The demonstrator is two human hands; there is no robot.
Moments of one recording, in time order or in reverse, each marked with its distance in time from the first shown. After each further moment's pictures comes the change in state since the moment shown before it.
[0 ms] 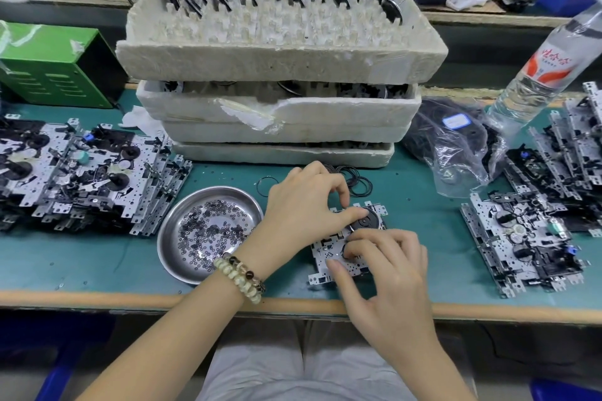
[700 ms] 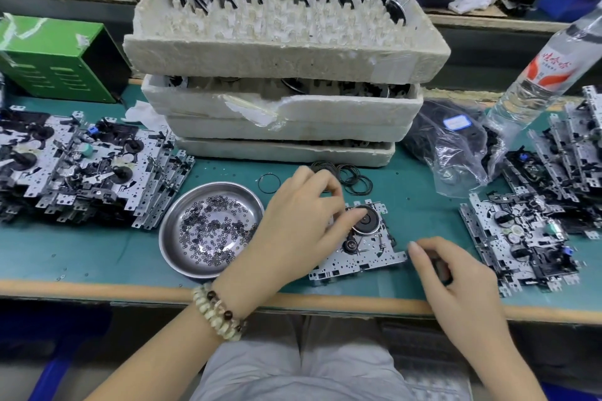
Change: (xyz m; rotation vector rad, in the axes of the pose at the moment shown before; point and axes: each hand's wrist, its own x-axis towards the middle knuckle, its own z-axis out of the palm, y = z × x) left_hand -0.040 0.000 -0.004 0.007 0.237 0.341; right_hand -0.003 0.059 -0.049 0.059 -0.147 0.293
